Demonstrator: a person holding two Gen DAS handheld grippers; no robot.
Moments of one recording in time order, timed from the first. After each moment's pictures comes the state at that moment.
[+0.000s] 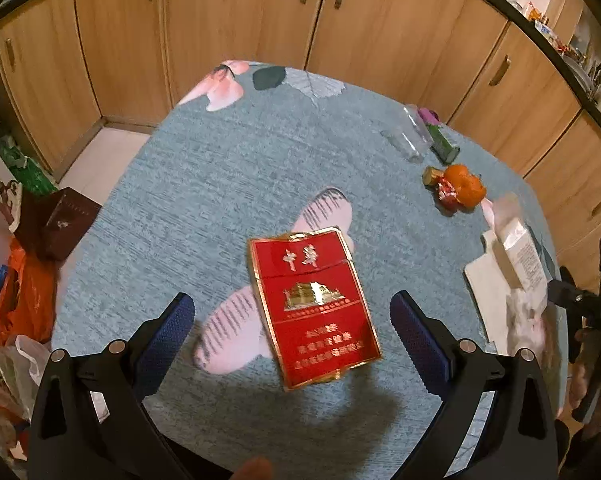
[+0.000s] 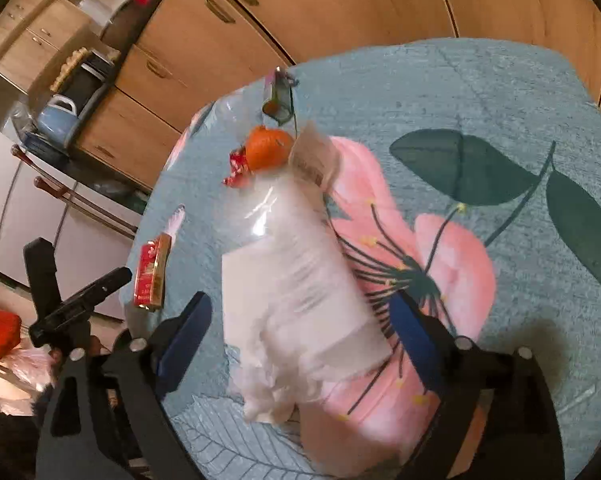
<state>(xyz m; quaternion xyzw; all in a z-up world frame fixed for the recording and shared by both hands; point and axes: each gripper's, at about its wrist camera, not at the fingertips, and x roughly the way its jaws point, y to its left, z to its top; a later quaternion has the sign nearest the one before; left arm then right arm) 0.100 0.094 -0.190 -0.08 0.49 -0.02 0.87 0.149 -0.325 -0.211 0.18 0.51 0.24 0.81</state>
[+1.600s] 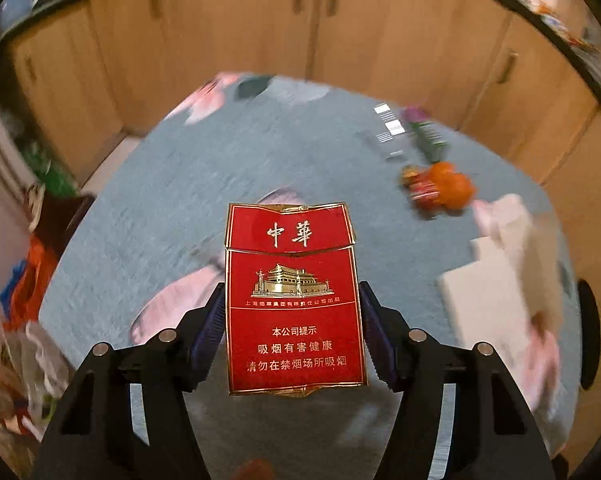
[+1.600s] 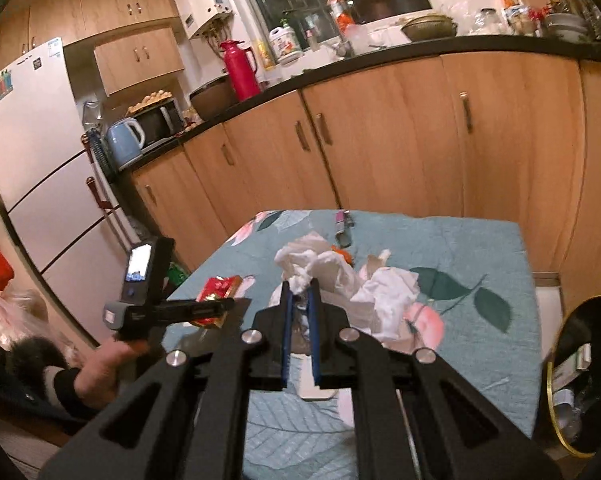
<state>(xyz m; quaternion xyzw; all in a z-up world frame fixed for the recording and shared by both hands) 0.096 0.018 -0.179 -0.06 0.47 0.03 0.88 0.008 -0.339 -0.088 0.10 0.28 0.24 0.92</state>
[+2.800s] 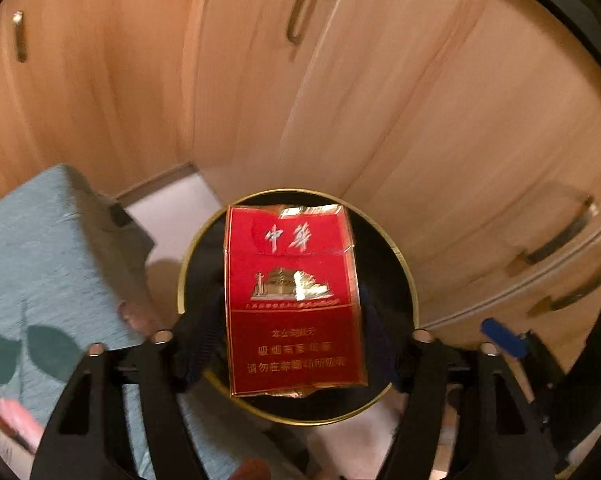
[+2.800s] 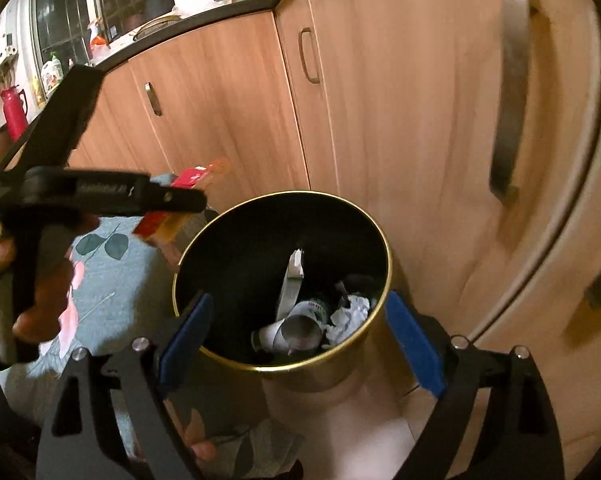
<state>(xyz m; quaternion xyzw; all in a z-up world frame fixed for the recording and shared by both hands) 0.120 -0.457 -0.168 0.08 0.48 -0.44 0.75 -0.083 -0.598 -0.192 0.14 0.34 -0.13 0.92</state>
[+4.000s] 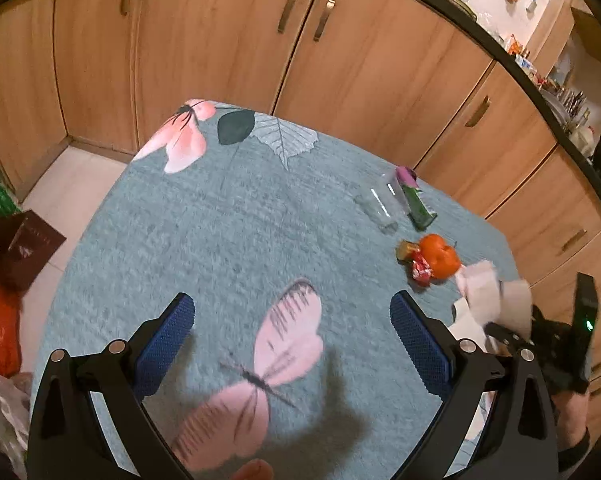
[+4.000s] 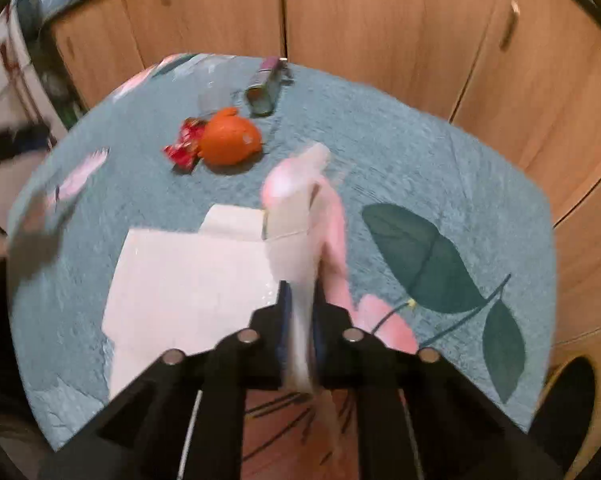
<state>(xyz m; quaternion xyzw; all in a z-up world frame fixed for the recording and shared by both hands) 0.167 0.106 -0.159 -0.12 0.45 -0.08 0.88 0.154 -0.262 -0.207 -0.11 0.49 0.18 0.85</state>
